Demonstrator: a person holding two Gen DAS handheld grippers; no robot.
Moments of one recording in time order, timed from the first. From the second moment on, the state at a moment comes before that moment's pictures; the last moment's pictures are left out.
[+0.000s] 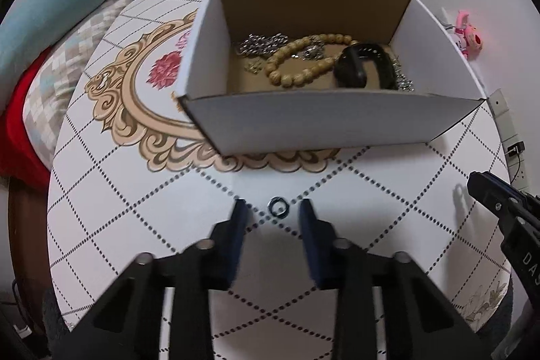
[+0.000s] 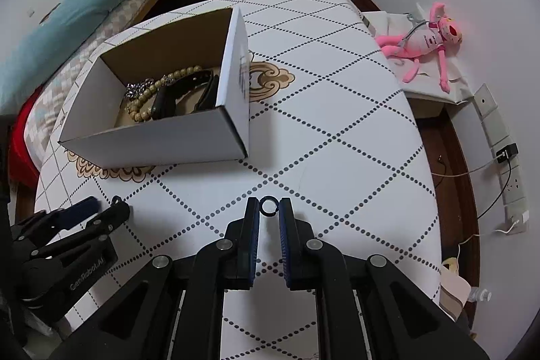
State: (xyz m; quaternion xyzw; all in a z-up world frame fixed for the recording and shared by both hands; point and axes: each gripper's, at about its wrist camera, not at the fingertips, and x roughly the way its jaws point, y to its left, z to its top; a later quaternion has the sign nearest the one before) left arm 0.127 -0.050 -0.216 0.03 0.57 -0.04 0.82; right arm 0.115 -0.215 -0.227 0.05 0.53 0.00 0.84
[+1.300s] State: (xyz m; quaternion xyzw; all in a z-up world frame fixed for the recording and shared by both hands) left arm 0.235 -0.008 -0.118 -0.04 0.56 -0.05 0.83; right arm 0.245 -0.175 -0.181 0.07 0.59 0.10 0.80
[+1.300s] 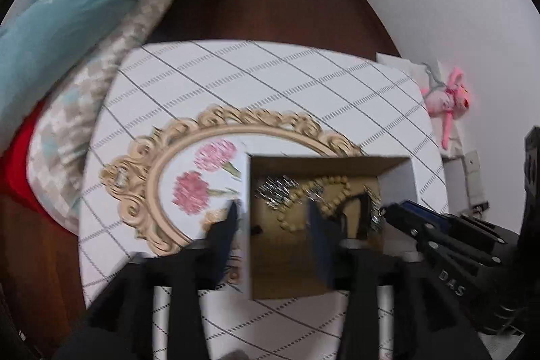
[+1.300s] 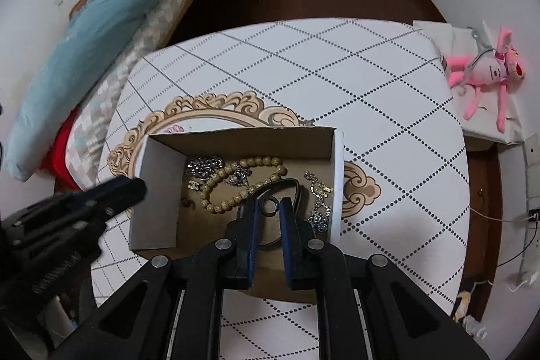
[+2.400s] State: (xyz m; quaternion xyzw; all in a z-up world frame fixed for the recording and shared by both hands) left arm 0.166 0.000 -0.119 0.01 0.52 0.02 0.85; right arm 0.185 -0.197 -0.163 -0.02 0.55 -0.02 0.83
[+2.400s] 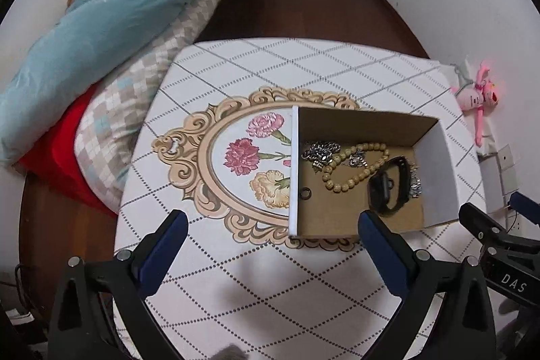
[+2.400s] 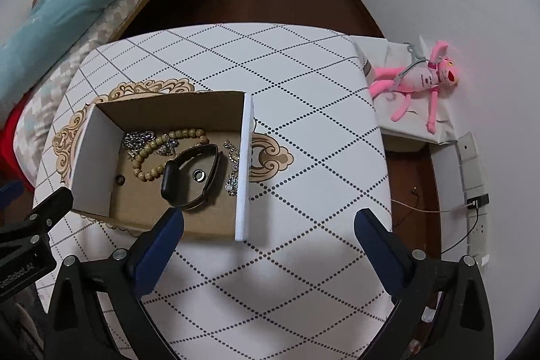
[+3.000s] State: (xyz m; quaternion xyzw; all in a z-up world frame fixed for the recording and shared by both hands) left arm 0.066 0.005 -0.006 -0.02 0.43 0.01 0.90; right arm 0.072 -0.202 -0.045 0.00 0.45 -0.03 0.89
